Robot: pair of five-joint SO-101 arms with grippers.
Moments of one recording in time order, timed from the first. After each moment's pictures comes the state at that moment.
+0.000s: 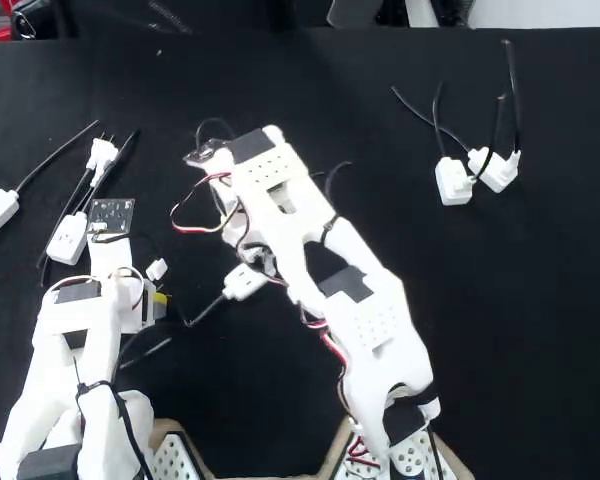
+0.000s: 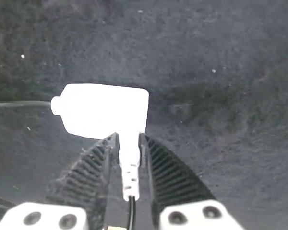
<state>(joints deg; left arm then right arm) -16.3 -34.8 70.1 43.1 -12.4 -31.6 39.4 -28.3 98.3 11.2</state>
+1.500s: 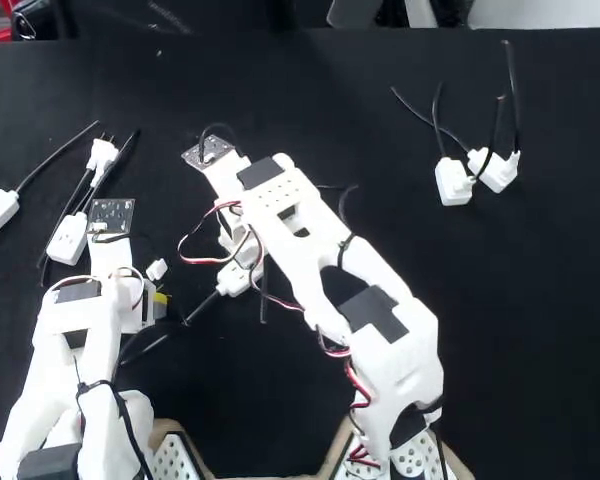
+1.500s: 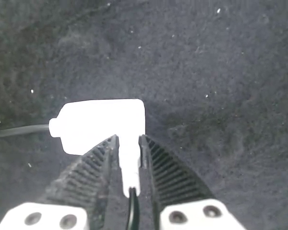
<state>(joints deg) -16.3 -34.8 70.1 43.1 -12.4 -32.3 26.1 -2.6 74.5 8.5</state>
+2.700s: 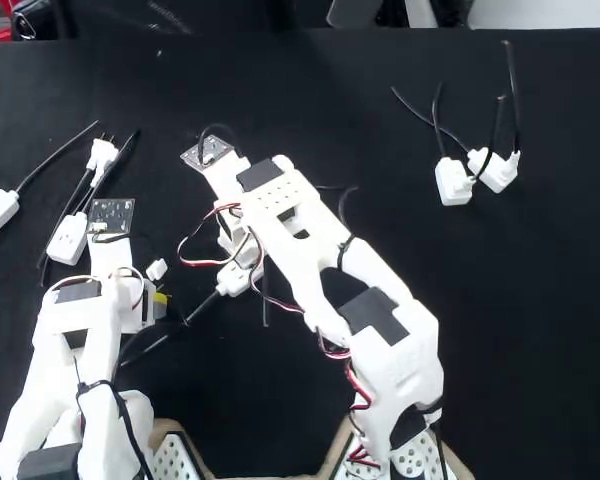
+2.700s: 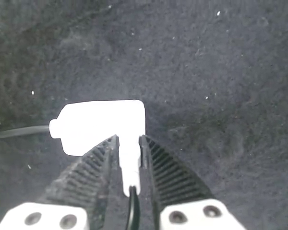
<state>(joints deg) -16.3 -34.8 70.1 43.1 -12.4 -32.5 26.1 -2.0 73.5 8.5</state>
